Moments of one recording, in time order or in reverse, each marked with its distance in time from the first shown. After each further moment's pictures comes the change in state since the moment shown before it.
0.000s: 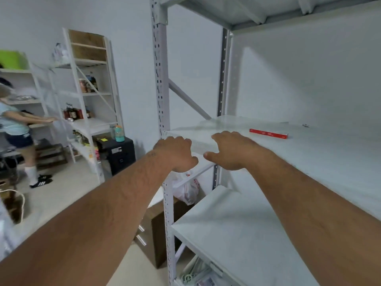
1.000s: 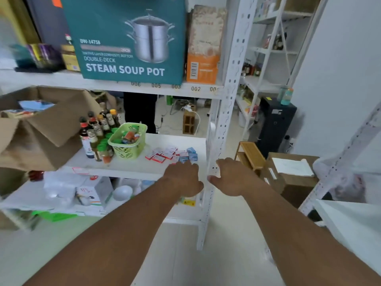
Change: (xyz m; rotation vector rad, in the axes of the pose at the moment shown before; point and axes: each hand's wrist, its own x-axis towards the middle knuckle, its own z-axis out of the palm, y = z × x) left_hand -0.475 -0.189 0.129 -0.167 -0.287 -0.844; right_hand -0.212 -0.398 0.142 0.130 -0.349 -0.805
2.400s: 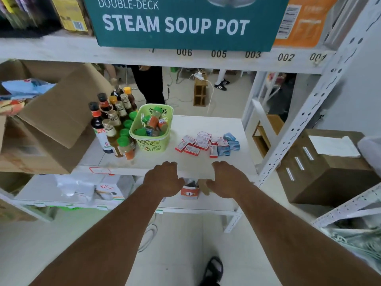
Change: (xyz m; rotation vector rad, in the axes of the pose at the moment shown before) left_hand 0.109 -0.275 0.072 -0.145 -0.109 -0.170; right_hand 0.215 -0.157 0.124 0.167 -0.111 0.036
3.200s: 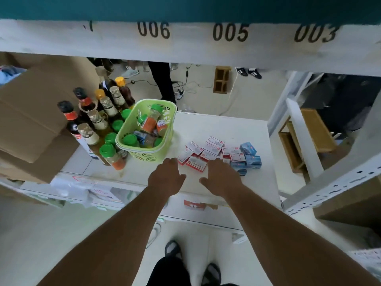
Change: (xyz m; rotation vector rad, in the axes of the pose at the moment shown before) left_hand 0.174 0.006 0.039 -0.123 0.053 -0.206; right_hand 0.186 0.033 0.025 -0.058 -0.040 -0.076
